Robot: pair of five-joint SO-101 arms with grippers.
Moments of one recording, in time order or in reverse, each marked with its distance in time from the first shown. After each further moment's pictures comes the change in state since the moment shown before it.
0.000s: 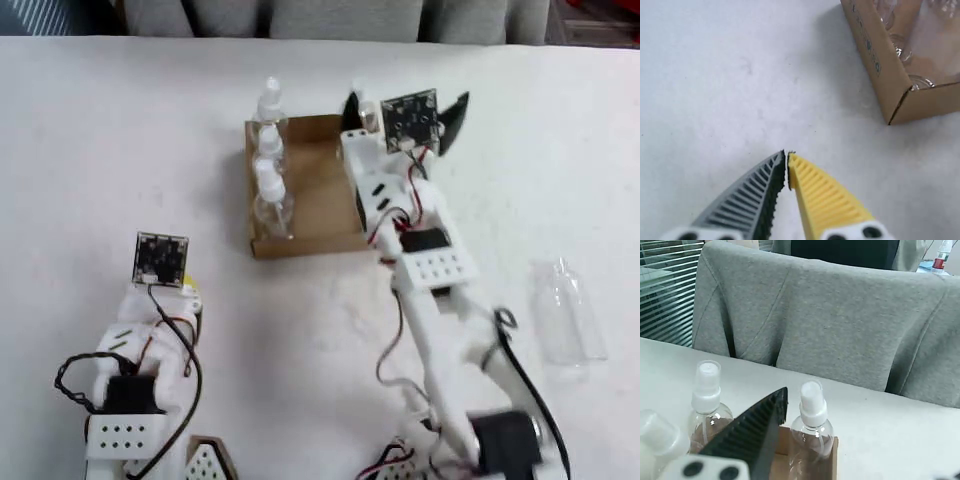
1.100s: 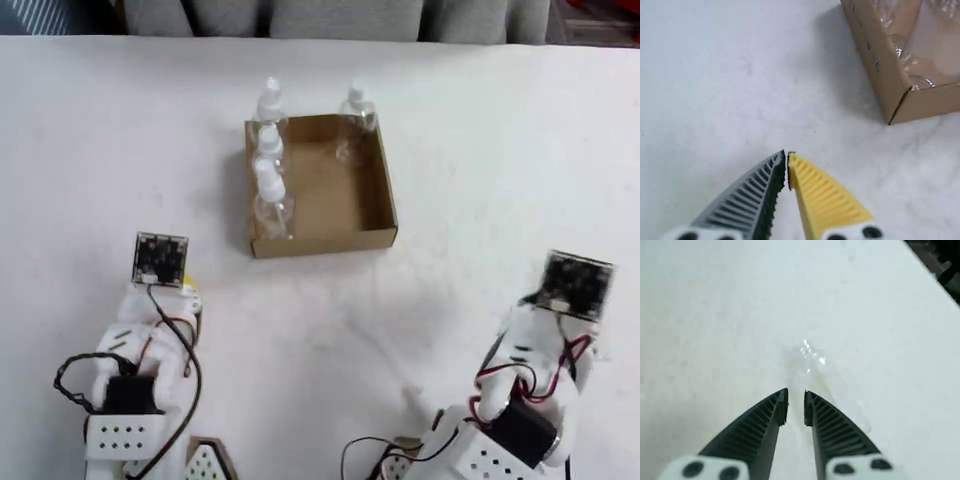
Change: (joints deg) left arm 0.0 0.0 0.0 0.0 0.0; right arm 46.5 -71.7 28.0 70.7 18.2
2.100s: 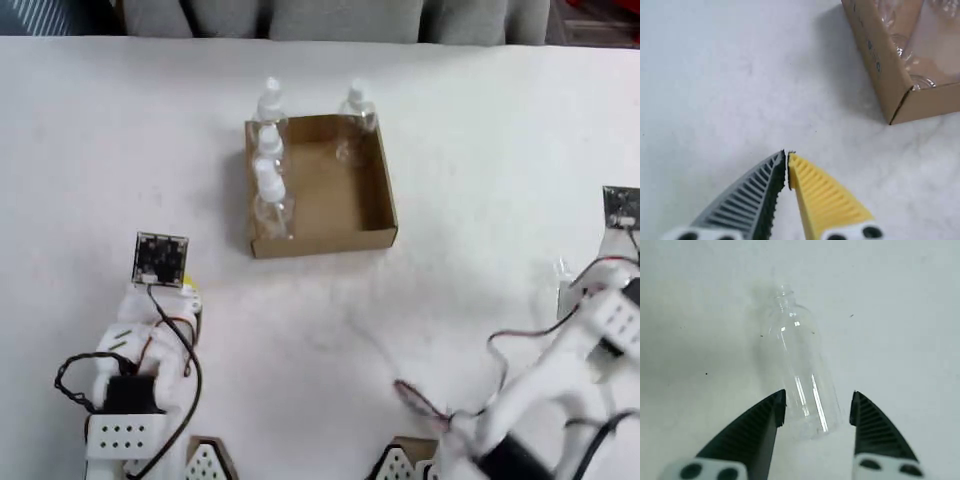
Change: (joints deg) left arm -0.2 0.0 0.0 0.0 0.0; right arm 10.0 72.1 -38.9 -1.3 14.0
